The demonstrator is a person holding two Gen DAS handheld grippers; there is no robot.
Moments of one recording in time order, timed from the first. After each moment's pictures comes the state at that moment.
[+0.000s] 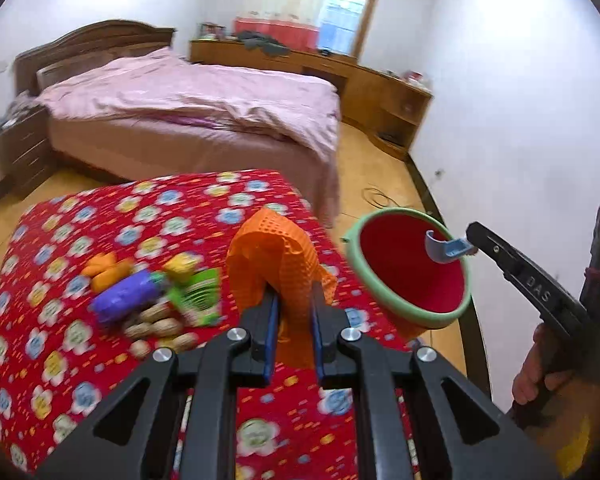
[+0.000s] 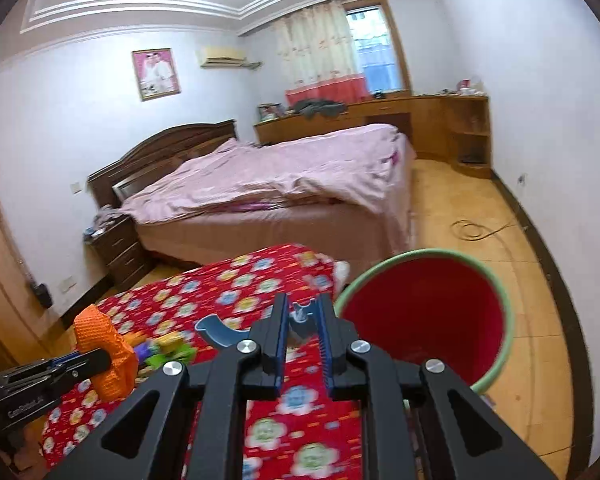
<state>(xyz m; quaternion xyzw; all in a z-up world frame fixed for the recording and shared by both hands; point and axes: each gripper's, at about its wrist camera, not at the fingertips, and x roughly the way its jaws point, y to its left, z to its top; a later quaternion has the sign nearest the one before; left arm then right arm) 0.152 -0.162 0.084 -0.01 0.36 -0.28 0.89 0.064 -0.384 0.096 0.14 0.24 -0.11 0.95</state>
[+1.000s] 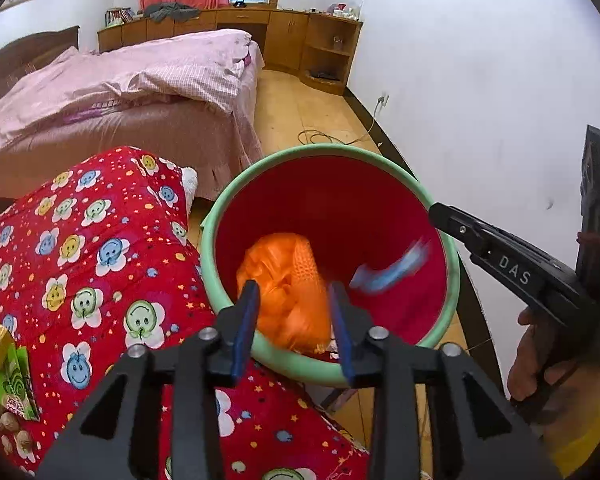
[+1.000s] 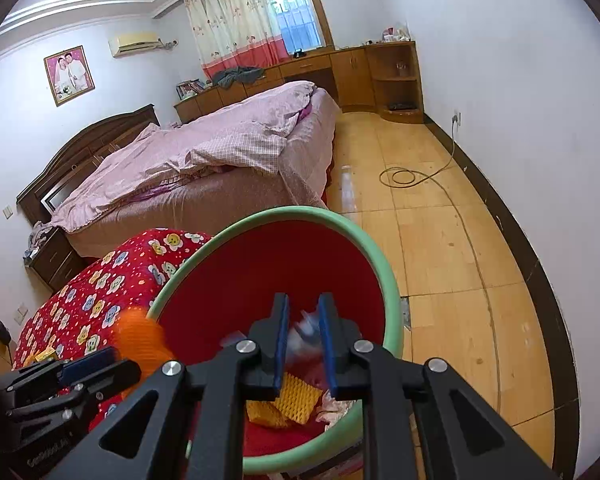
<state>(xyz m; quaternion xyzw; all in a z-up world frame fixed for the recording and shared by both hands) 0.187 -0.361 0.003 0.09 0.40 -0.38 0.83 0.075 -0.547 0.007 0.20 0.31 -0.20 0.91</state>
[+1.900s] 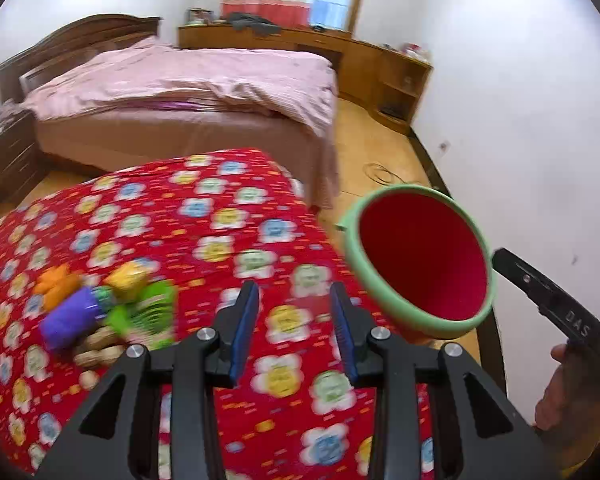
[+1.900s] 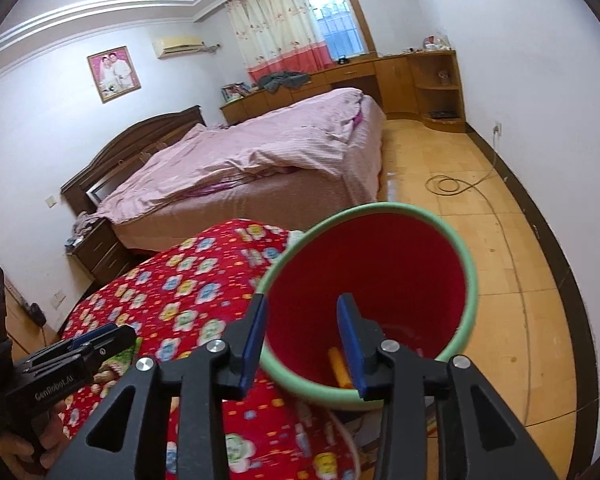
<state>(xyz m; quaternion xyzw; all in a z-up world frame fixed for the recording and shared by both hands) 0.189 -0.210 0.046 0.02 0.39 -0.27 0.88 0.054 -0.453 0.050 0.20 0.29 -0.12 0.93</state>
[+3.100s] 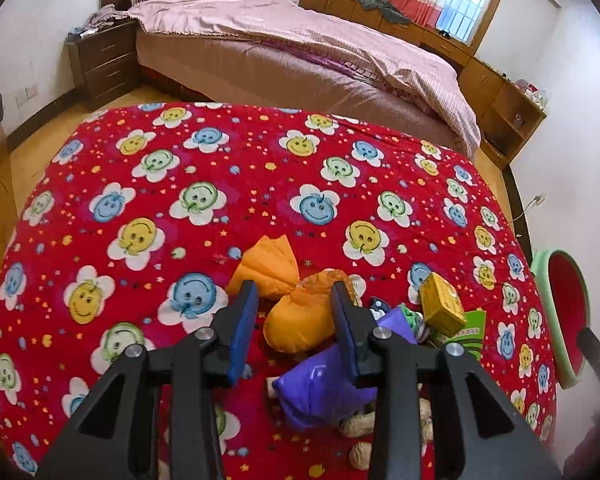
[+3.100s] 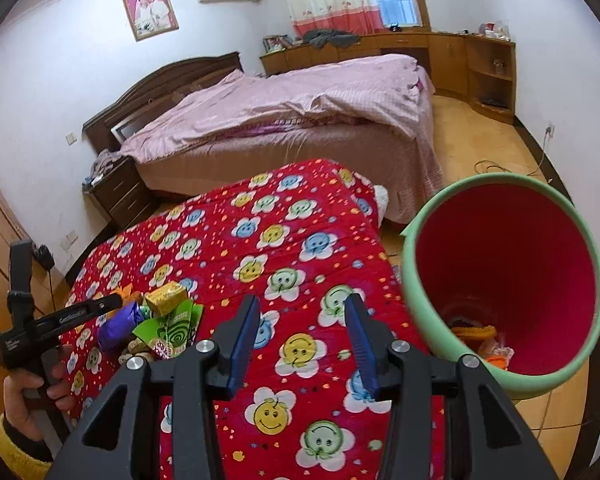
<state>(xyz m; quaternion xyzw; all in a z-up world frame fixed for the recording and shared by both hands) 0.317 -0.030 -0.035 -0.07 0.46 -0.11 0.88 0.160 -0.328 0.016 0.16 0.37 -0.06 0.91</state>
